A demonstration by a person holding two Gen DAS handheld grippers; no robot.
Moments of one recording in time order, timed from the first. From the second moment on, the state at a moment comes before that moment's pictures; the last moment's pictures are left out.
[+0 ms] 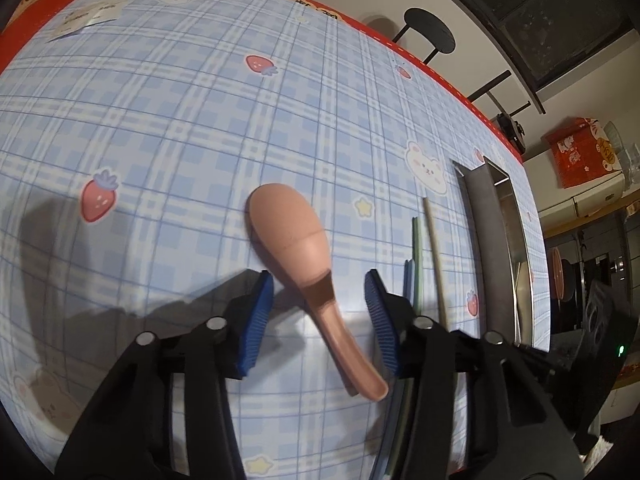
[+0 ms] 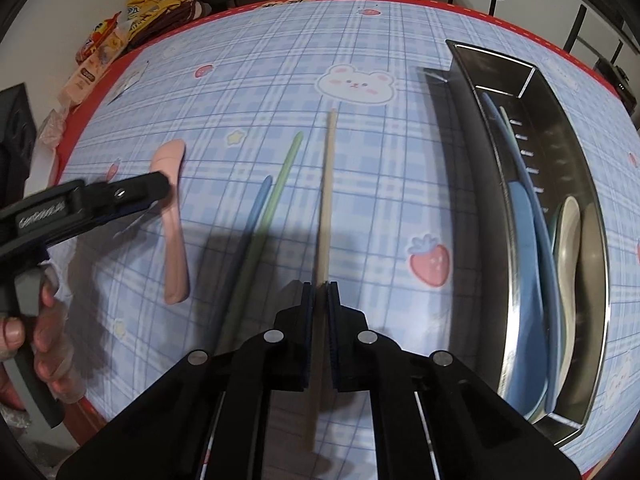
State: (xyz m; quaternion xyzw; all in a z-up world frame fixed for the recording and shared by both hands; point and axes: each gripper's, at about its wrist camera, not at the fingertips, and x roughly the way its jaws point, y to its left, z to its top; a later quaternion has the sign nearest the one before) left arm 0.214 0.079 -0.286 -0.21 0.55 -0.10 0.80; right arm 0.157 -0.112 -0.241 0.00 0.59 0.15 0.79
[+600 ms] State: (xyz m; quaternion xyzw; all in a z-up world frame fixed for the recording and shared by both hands) left arm 0.213 0.036 -0.290 -0.15 0.55 -0.13 0.81; right arm 0.152 -0.111 -0.241 0.00 0.58 0.15 0.80
